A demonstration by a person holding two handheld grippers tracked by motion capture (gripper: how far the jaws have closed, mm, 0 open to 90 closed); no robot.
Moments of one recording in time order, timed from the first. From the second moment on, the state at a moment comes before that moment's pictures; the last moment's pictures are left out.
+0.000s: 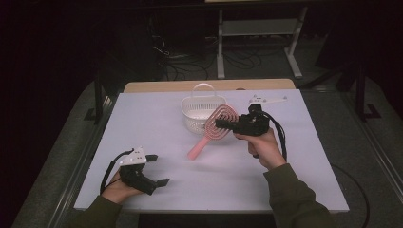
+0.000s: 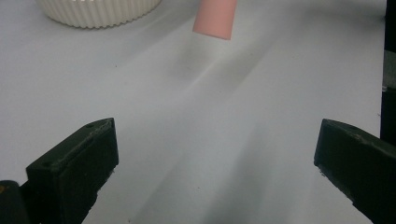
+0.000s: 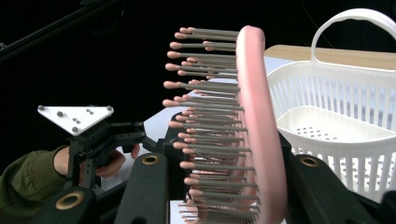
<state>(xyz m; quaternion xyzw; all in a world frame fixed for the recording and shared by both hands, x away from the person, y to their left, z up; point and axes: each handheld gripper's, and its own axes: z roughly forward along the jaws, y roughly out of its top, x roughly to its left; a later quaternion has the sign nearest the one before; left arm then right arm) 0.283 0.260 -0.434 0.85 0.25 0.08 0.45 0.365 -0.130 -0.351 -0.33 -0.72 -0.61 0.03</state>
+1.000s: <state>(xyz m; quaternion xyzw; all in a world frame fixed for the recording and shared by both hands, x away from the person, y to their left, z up) 0.281 0.254 -0.435 0.86 0.25 0.08 0.44 0.376 -0.135 -0.333 -0.33 -0.71 -0.63 0.01</state>
